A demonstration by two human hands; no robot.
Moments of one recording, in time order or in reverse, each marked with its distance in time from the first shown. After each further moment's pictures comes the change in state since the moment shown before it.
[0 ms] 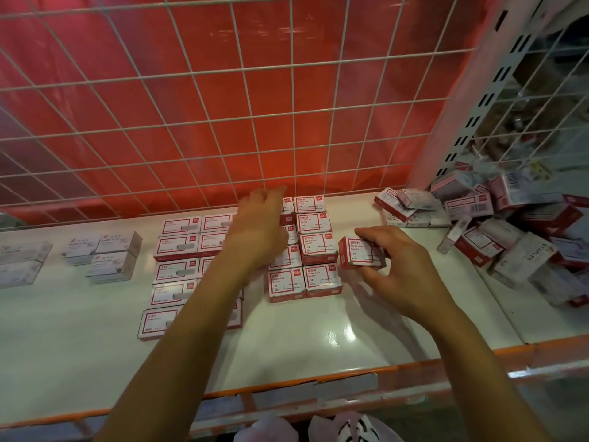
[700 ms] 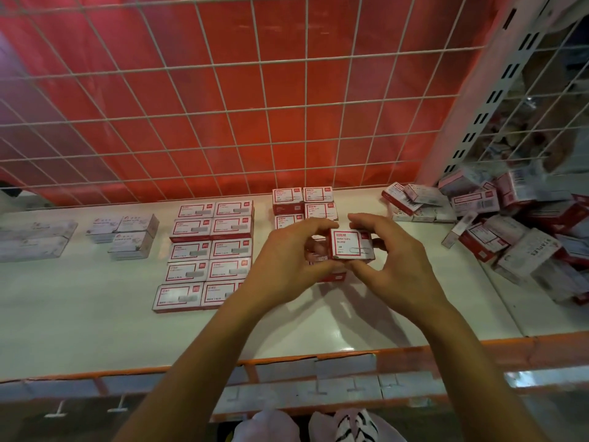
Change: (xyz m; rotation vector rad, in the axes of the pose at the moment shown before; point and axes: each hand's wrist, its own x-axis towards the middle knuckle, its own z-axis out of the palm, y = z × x) left_hand -0.075 0.022 0.013 -0.490 -0.027 0.222; right_hand -0.020 -0.019 0.004 0.188 0.042 -0.145
